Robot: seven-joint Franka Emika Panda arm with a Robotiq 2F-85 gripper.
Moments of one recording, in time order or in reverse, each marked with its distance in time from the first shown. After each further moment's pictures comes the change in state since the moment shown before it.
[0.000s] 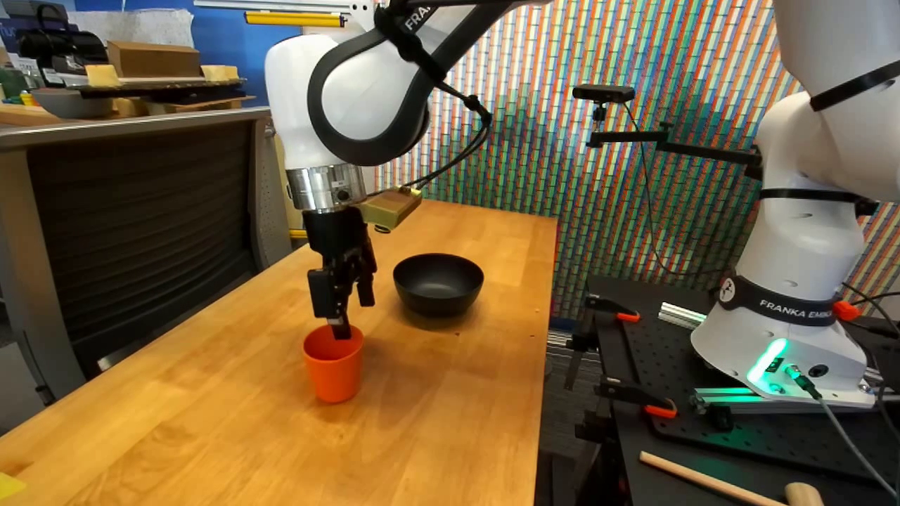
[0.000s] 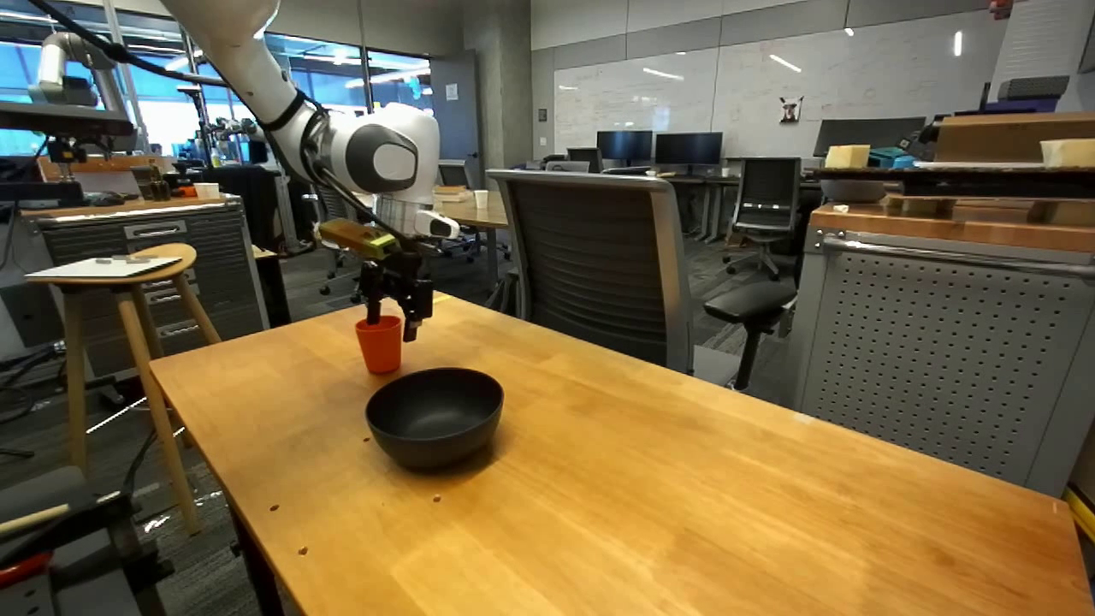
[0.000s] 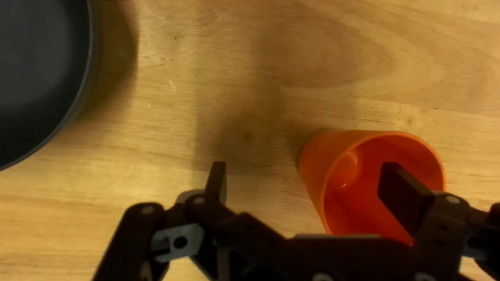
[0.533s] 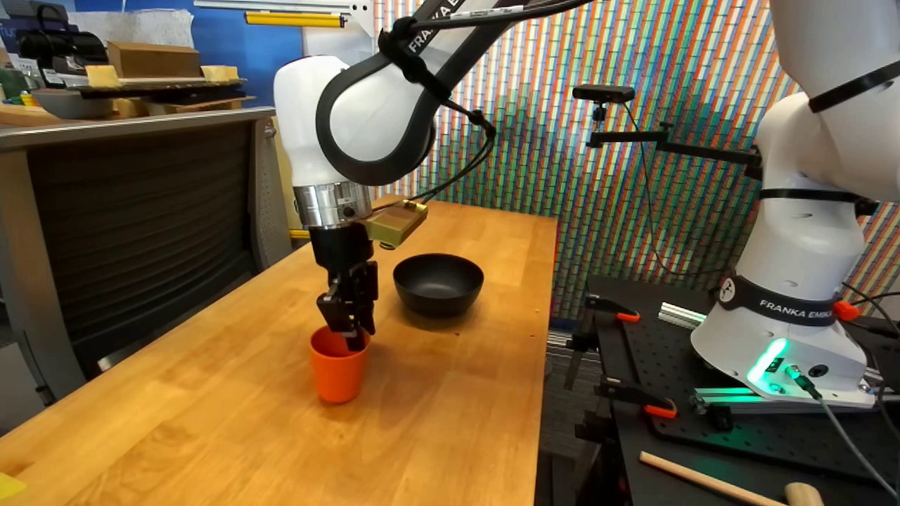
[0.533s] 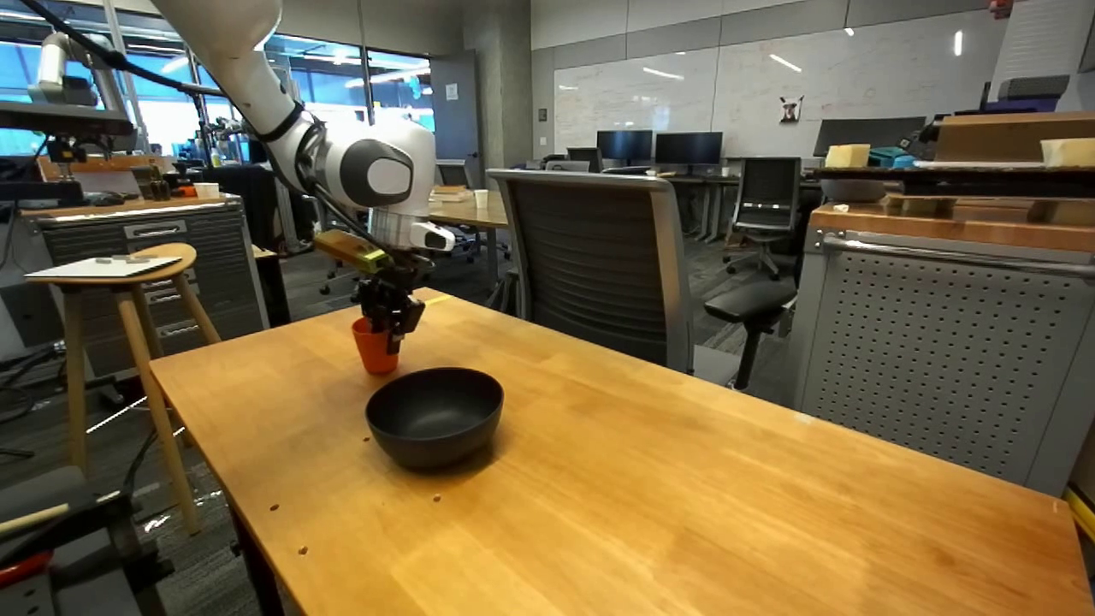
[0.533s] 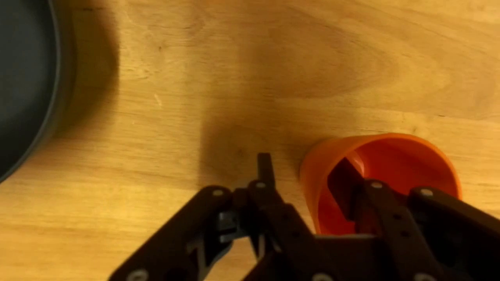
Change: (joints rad) arm 0.001 0.014 0.006 -0.032 0.018 0.050 0.012
